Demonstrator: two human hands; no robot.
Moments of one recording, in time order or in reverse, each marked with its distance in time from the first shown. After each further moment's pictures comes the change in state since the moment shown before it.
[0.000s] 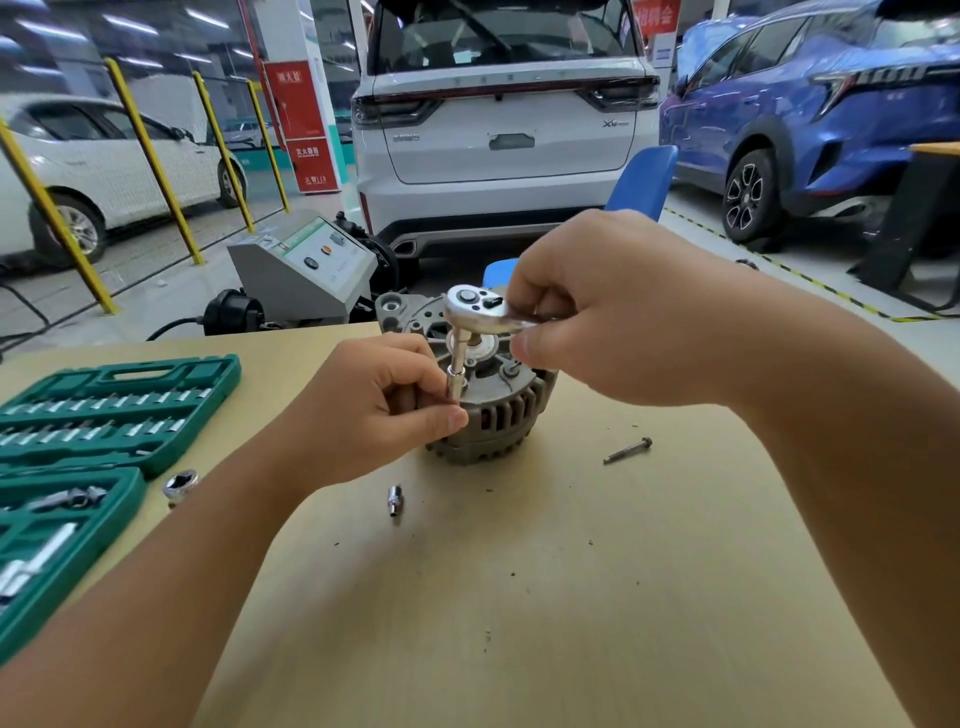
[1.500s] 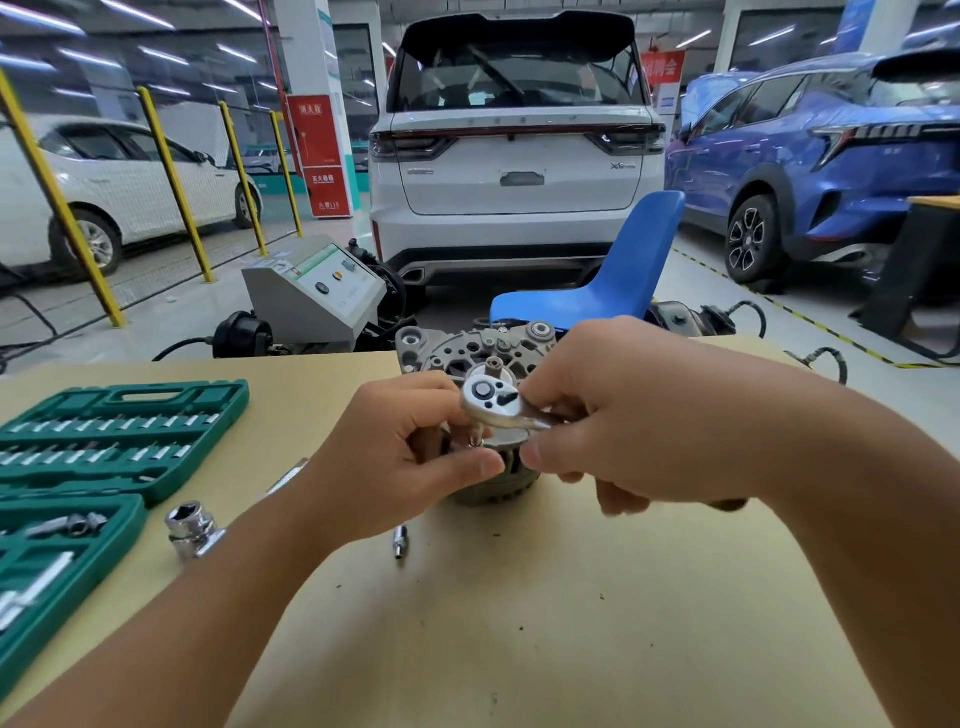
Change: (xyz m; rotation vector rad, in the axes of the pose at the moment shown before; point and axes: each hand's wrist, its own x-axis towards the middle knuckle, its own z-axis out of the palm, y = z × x) left_hand 0.001 0.006 0.010 0.040 0.098 0.124; right_hand -0.008 -0.011 -0.002 0.094 -0.316 0.155
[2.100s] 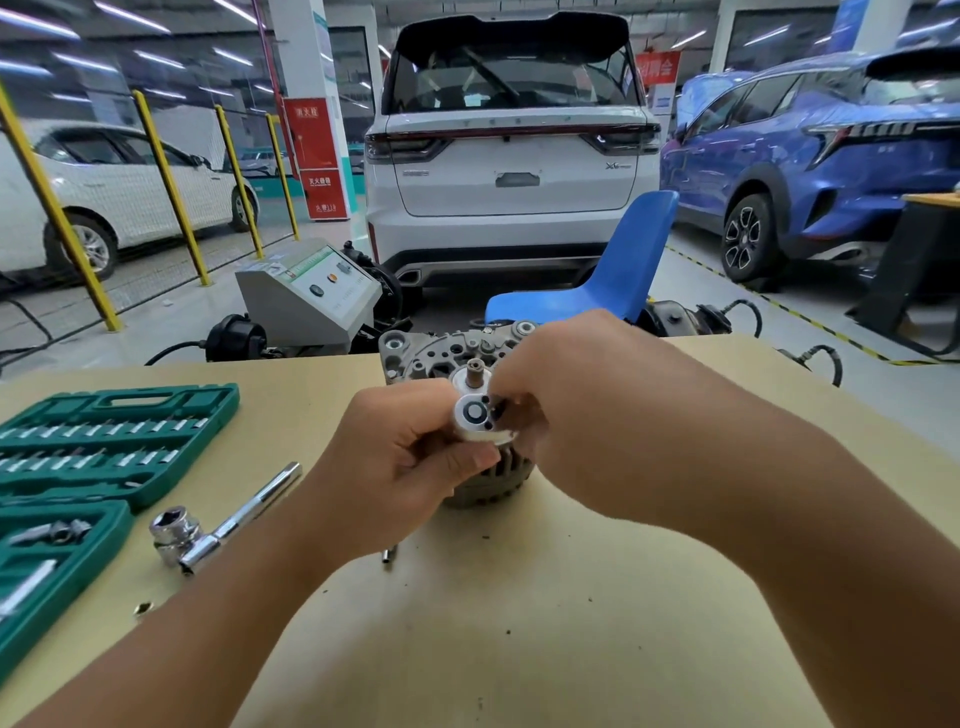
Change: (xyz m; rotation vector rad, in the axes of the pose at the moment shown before) left_hand 0.003 0.011 0.013 -0.082 0.046 0.042; right_hand 0.000 -0.014 0.014 -0.399 0.233 -0.065
